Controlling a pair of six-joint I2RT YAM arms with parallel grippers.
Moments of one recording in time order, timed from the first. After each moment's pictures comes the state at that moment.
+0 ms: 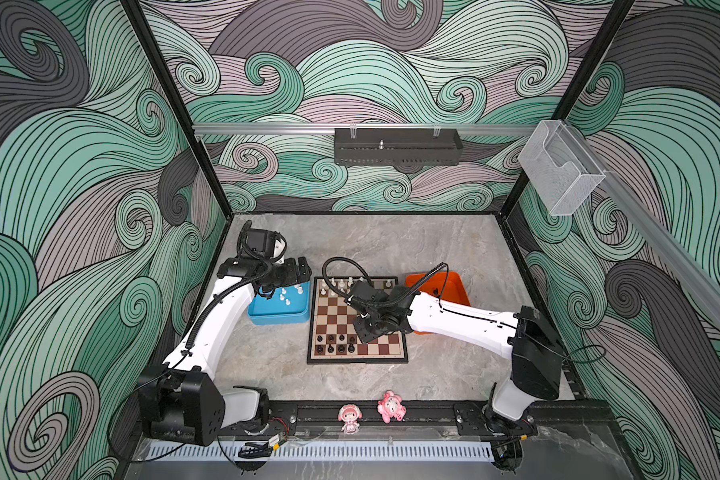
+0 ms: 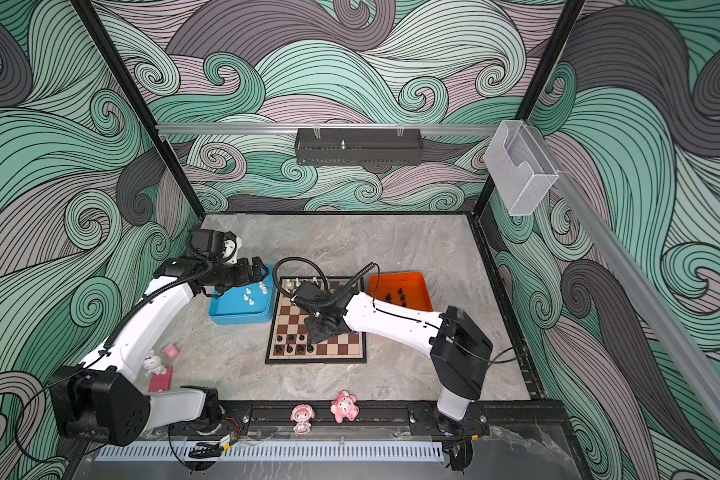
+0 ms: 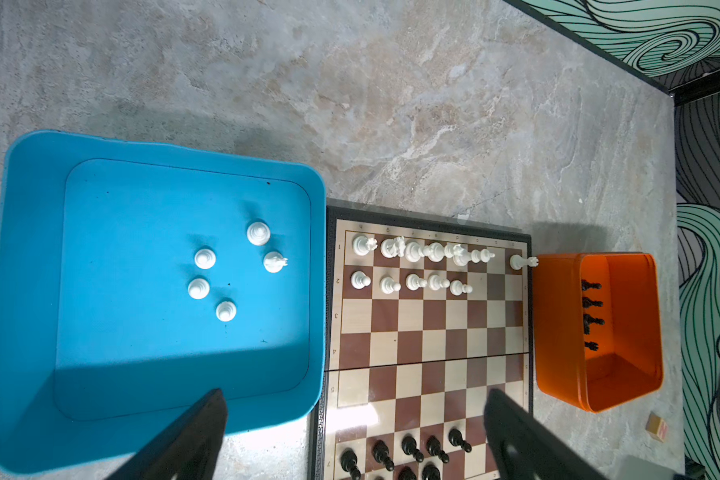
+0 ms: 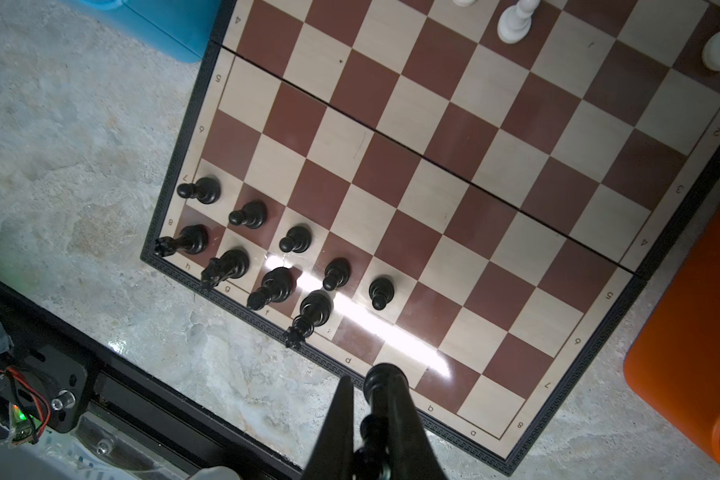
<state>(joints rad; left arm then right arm) -0.11 1.28 1.12 -0.81 0.22 -0.35 1.07 1.72 1.32 -0.82 0.06 0.54</state>
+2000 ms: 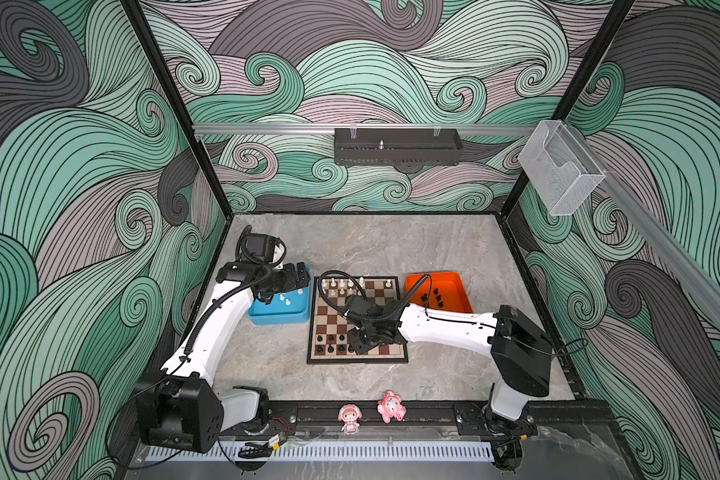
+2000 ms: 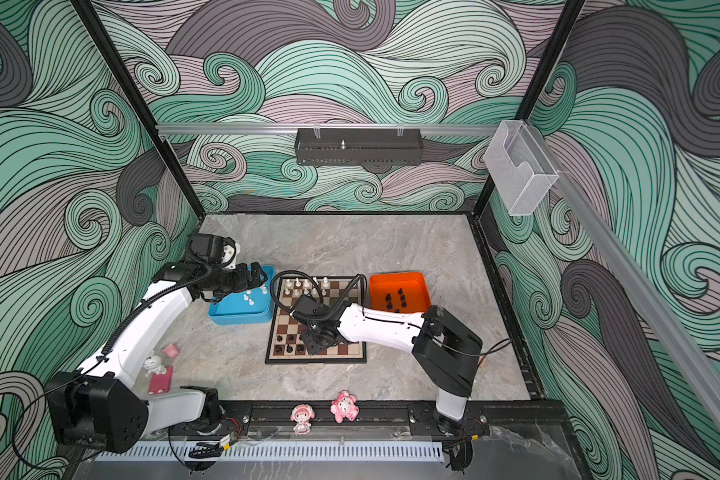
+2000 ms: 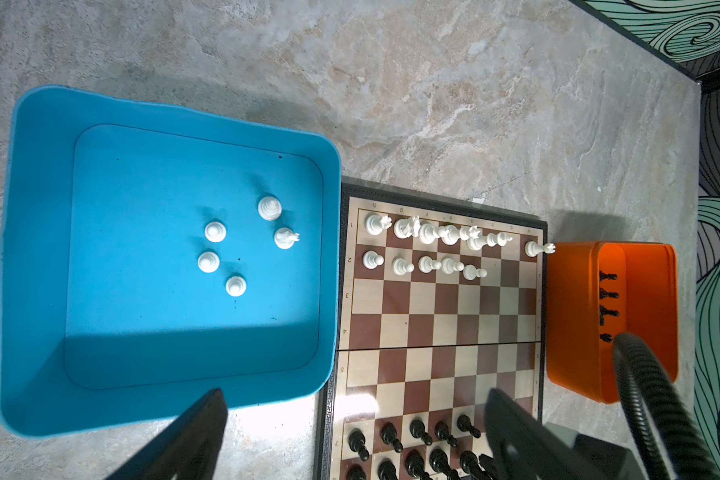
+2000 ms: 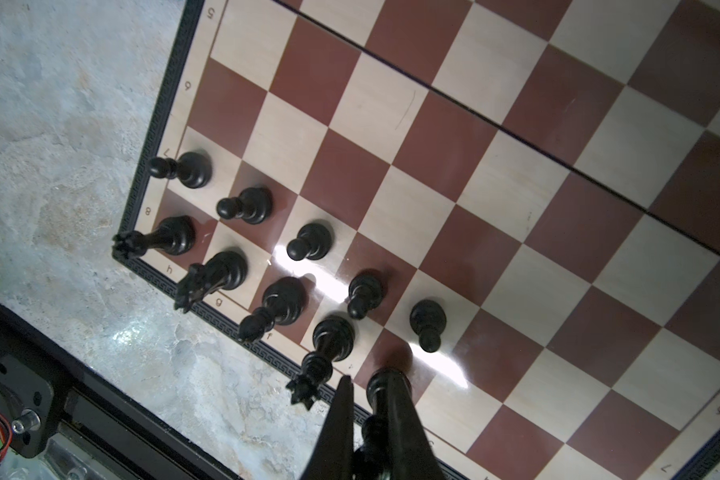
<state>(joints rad) -0.11 1.25 1.09 -0.84 0.21 -0.36 1.11 1.77 1.21 -0.65 0.02 0.56</state>
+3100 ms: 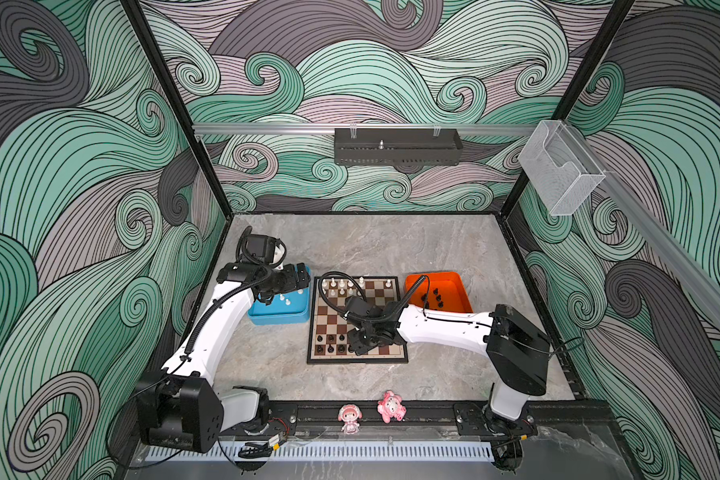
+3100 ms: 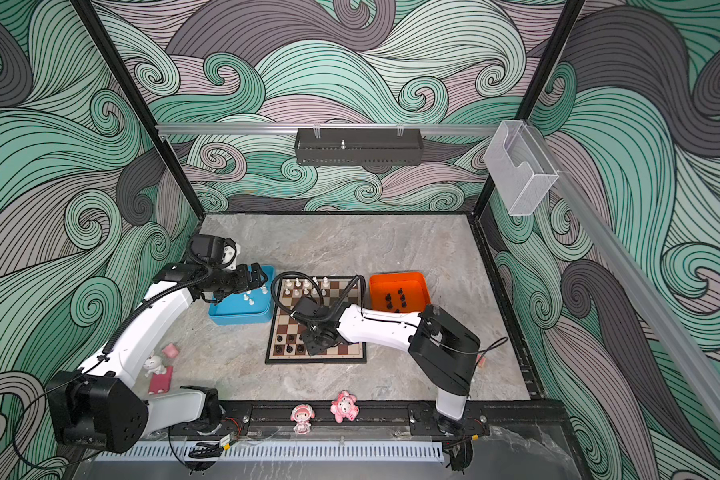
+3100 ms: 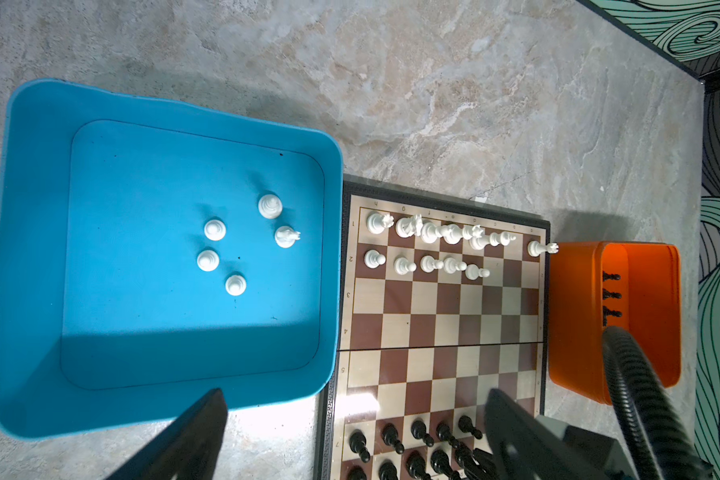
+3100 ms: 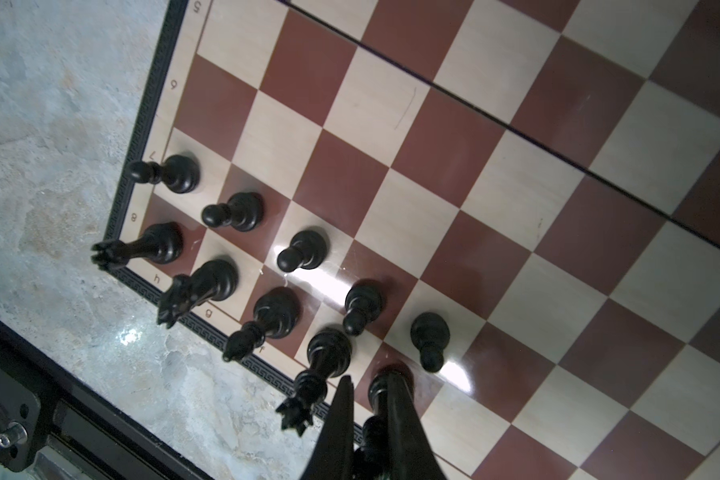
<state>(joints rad) -0.11 1.25 1.08 -0.83 0.21 -0.36 1.10 1.79 1.19 -0.60 0.02 0.56</state>
